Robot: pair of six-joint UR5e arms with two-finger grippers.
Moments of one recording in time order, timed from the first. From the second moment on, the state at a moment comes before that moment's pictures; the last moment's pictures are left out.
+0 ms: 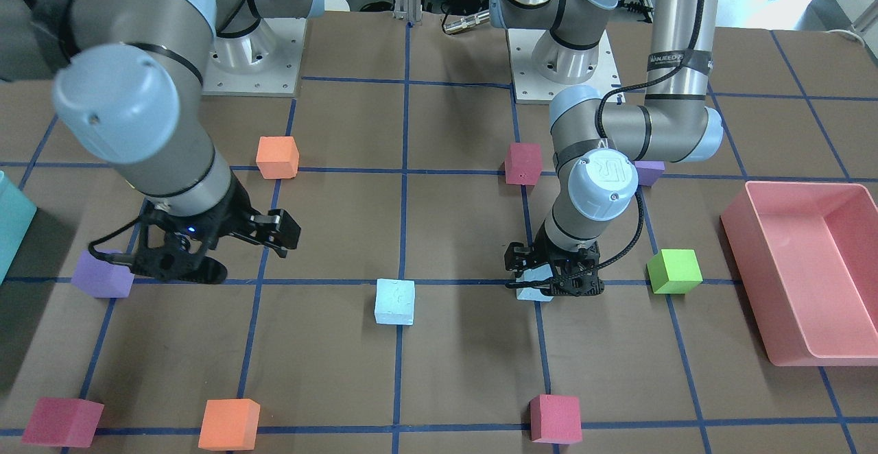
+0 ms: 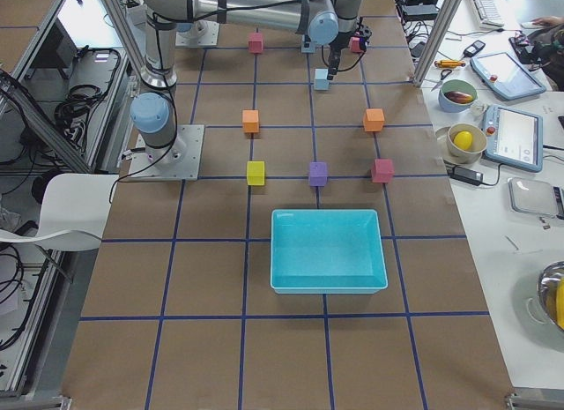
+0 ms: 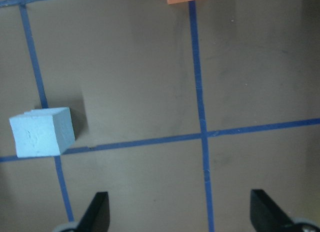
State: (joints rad) left arm -1.57 -1.96 -1.91 -0.85 1.57 -0.02; right arm 1.60 -1.29 1.45 -1.66 -1.55 0.14
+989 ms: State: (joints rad) left arm -1.64 -1.98 -1.70 -0.95 1.52 -0.10; right arm 1.54 -1.62 1.67 -1.62 -1.59 0.00
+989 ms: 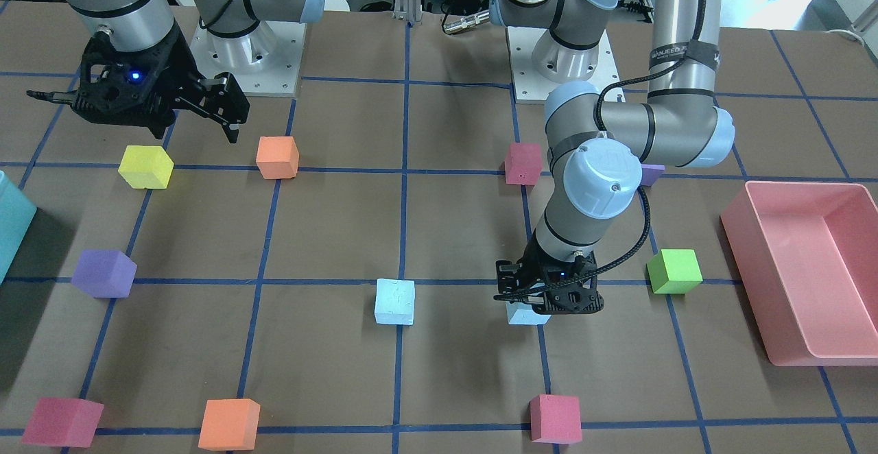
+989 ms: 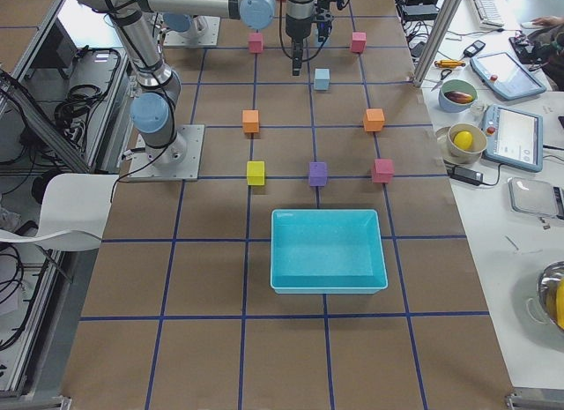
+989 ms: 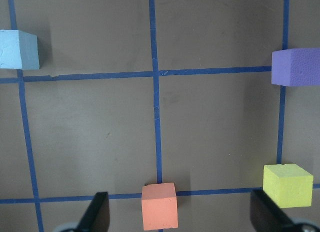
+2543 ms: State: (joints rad) left arm -1.96 -2.22 -1.28 -1.26 1.59 -0.37; right arm 1.55 -1.62 1.65 -1.59 -1.61 0.00
